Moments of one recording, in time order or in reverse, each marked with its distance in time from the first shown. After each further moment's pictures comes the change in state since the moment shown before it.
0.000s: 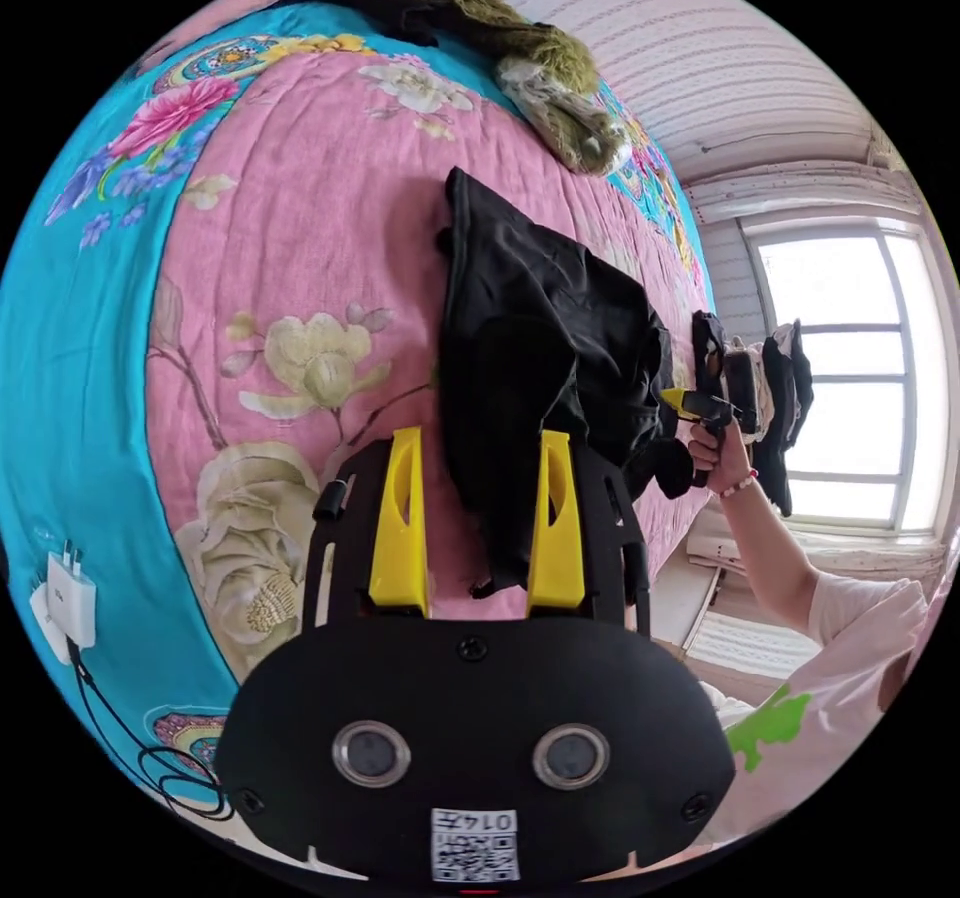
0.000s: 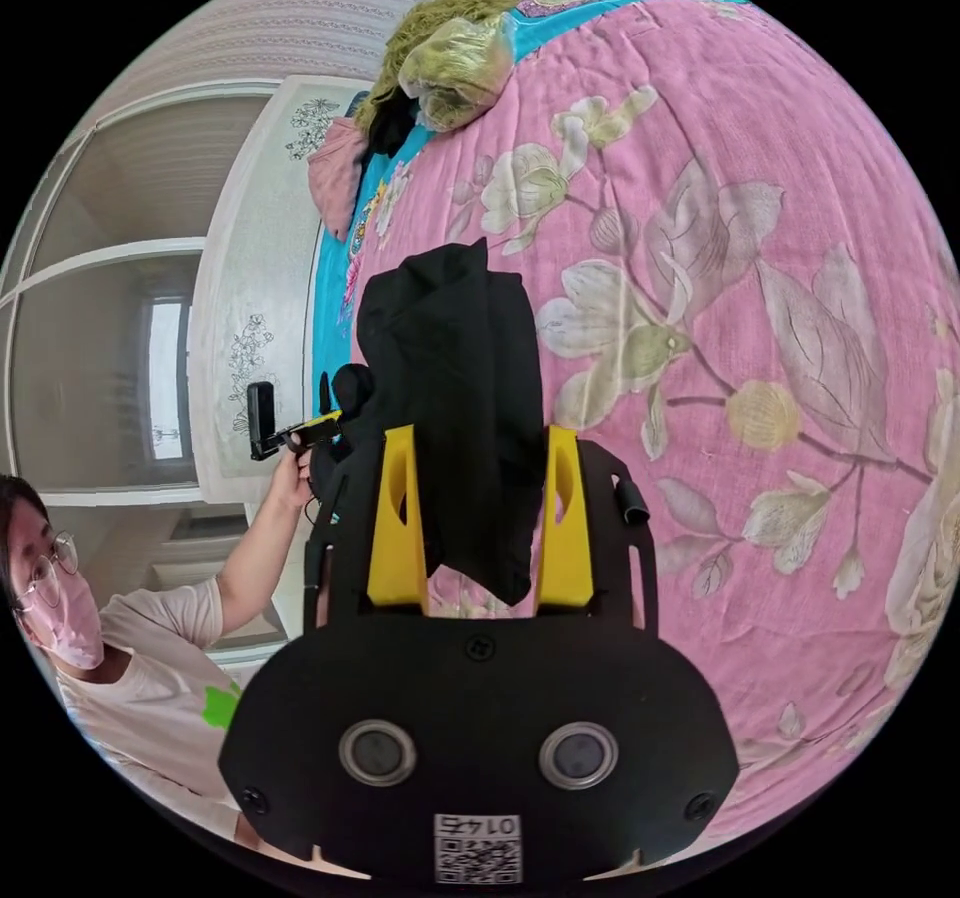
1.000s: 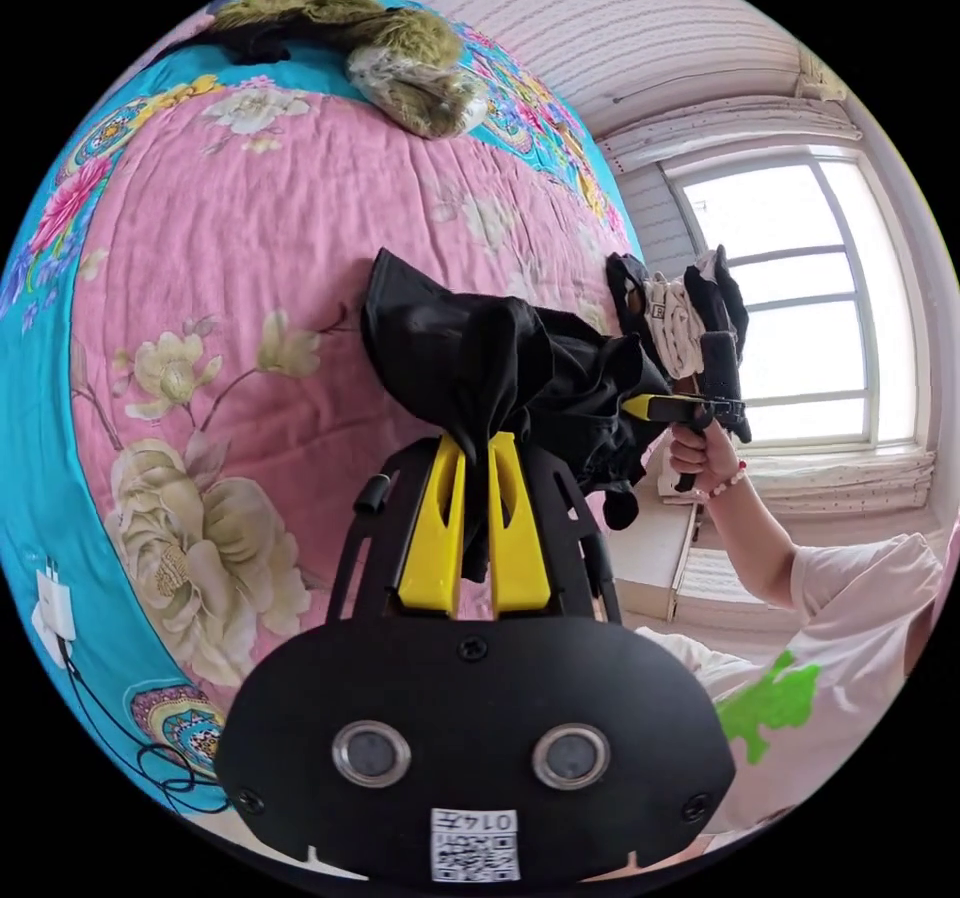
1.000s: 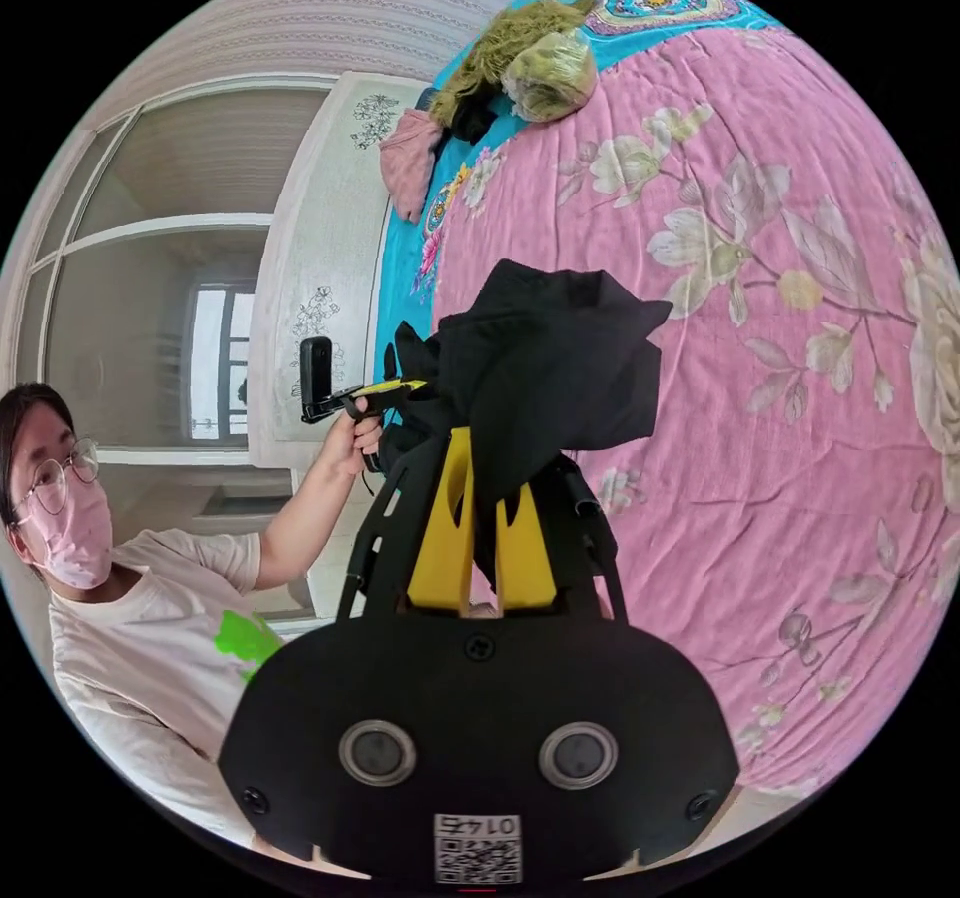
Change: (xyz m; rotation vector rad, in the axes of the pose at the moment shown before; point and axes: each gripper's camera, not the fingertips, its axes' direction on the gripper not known) left arm 0.086 0.025 -0.002 -0.059 0.117 0.183; right arm -0.145 0.264 -0.141 0.024 -0.079 -0.054
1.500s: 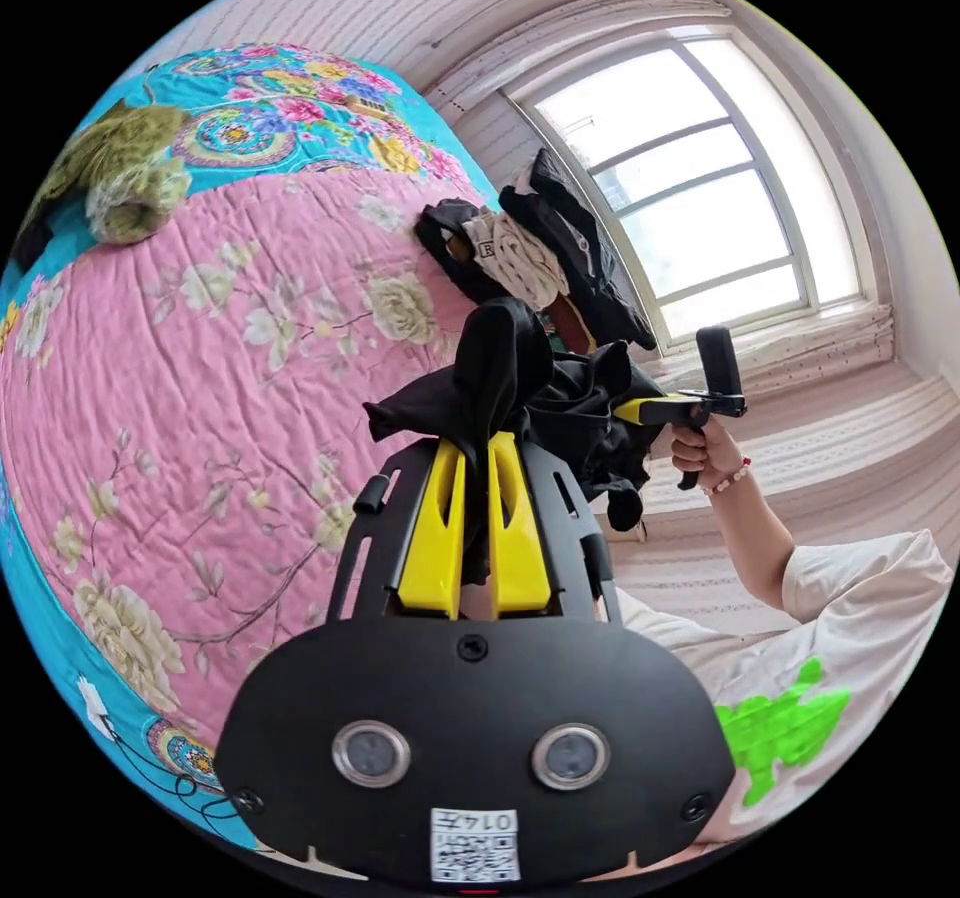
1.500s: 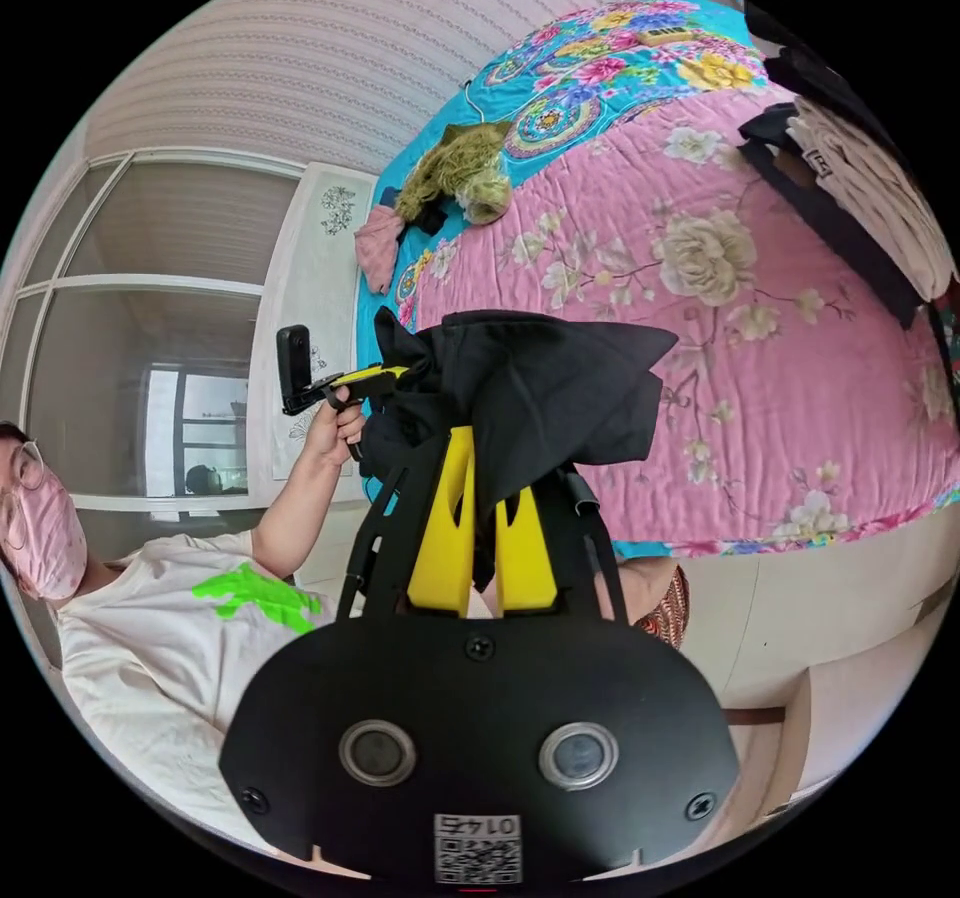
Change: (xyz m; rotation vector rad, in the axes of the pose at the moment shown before) left arm 0.237 0.007 0.017 -0.120 0.126 0.335; right arm -0.139 0.248 -0.220 0.248 0.189 0.181
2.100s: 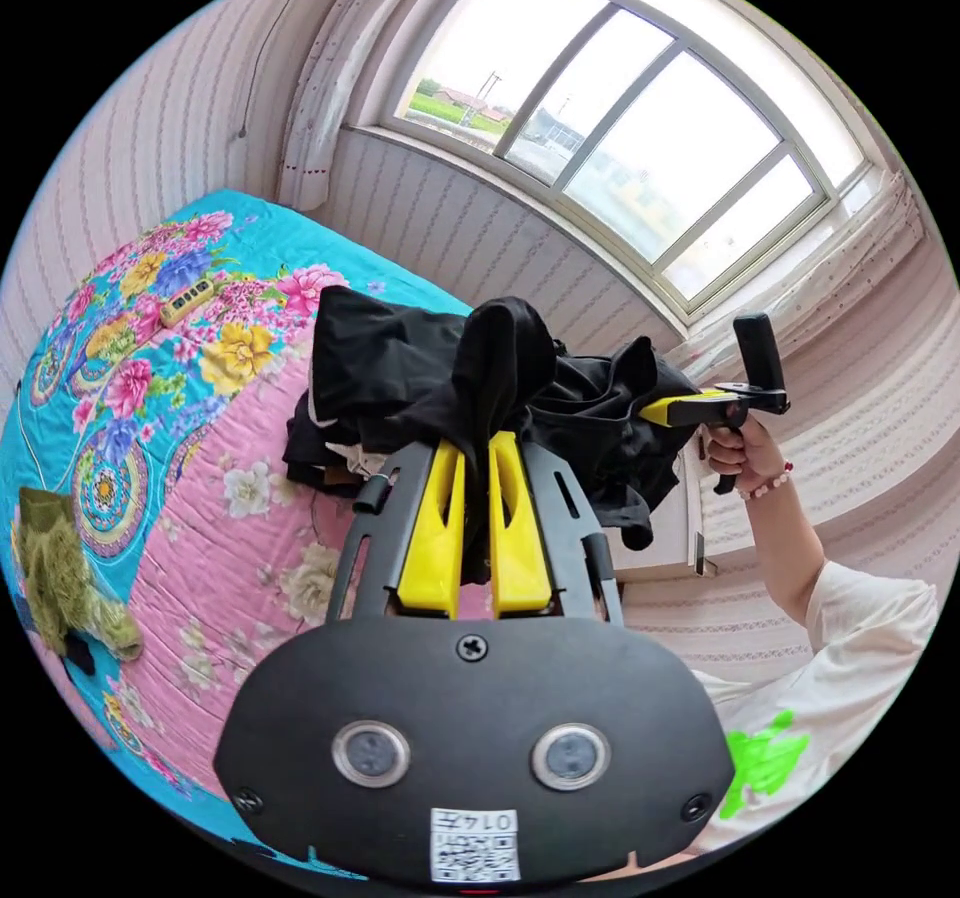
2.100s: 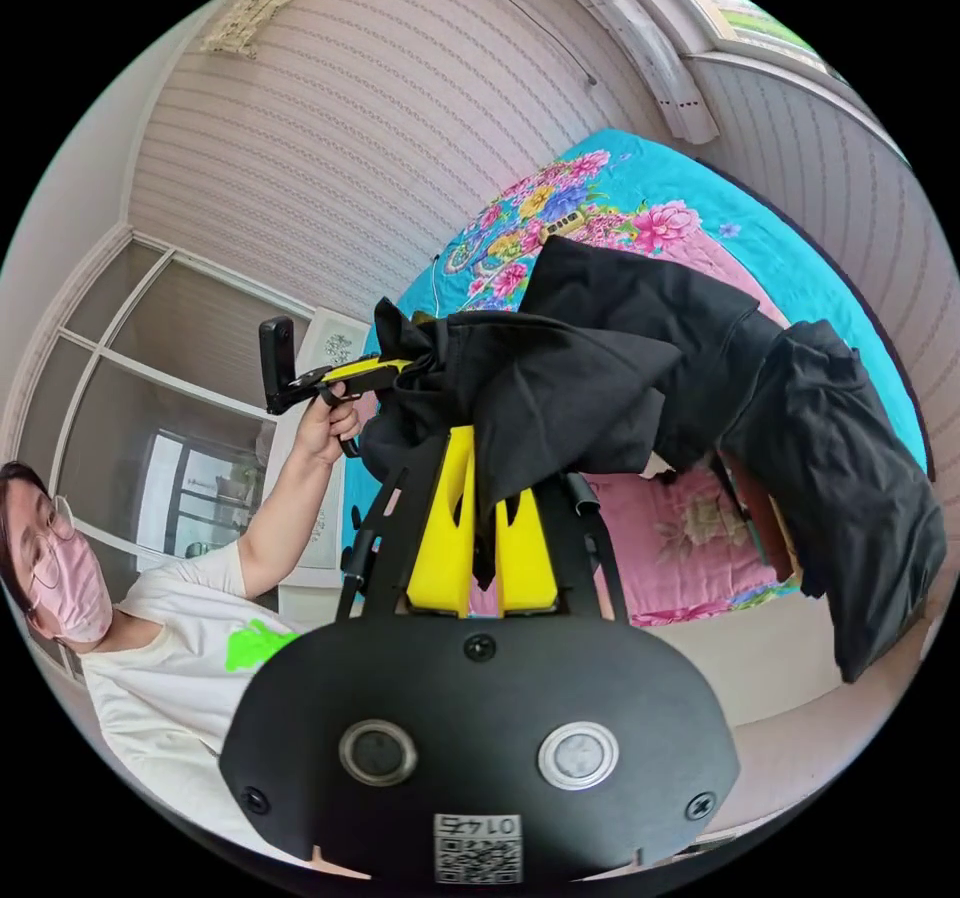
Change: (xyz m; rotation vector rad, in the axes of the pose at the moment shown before) left arm 0.314 -0.338 0.168 -0.041 -0.219 0.369; right arm 0.121 0.007 -0.402 0.349 0.019 -0.015
